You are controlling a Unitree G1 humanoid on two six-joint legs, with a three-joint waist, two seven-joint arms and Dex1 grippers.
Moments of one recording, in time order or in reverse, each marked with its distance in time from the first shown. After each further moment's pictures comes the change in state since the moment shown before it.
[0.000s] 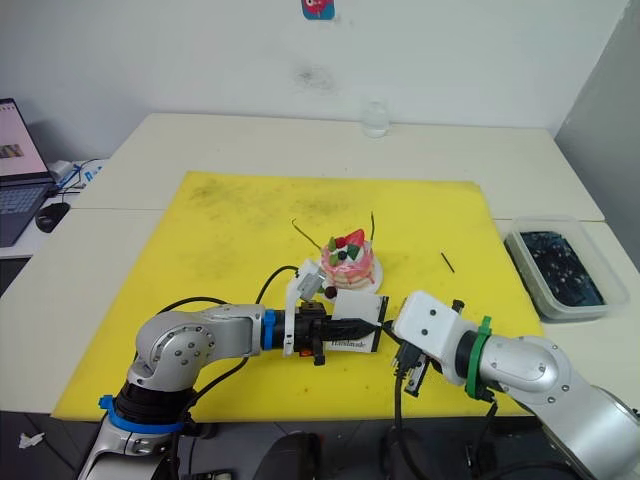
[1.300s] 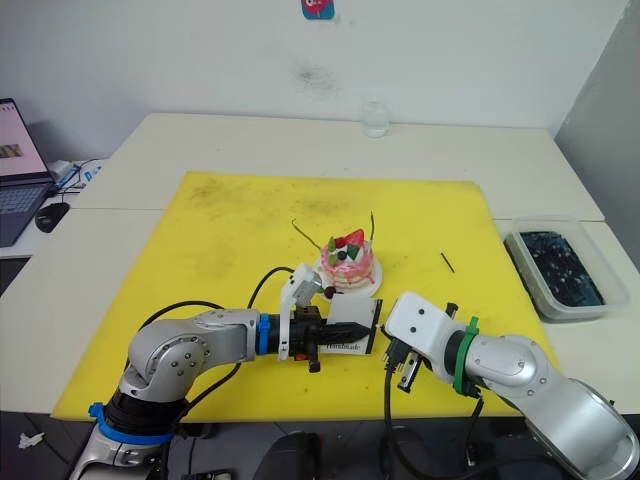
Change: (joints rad) left arm 0.046 0.050 -0.029 -0.045 0.056 -0.079 -0.041; right arm -0.030 0.040 0.094 0.047 -0.038 0.053 -0.061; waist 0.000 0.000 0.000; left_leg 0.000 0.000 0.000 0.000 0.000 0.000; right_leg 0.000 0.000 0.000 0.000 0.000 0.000
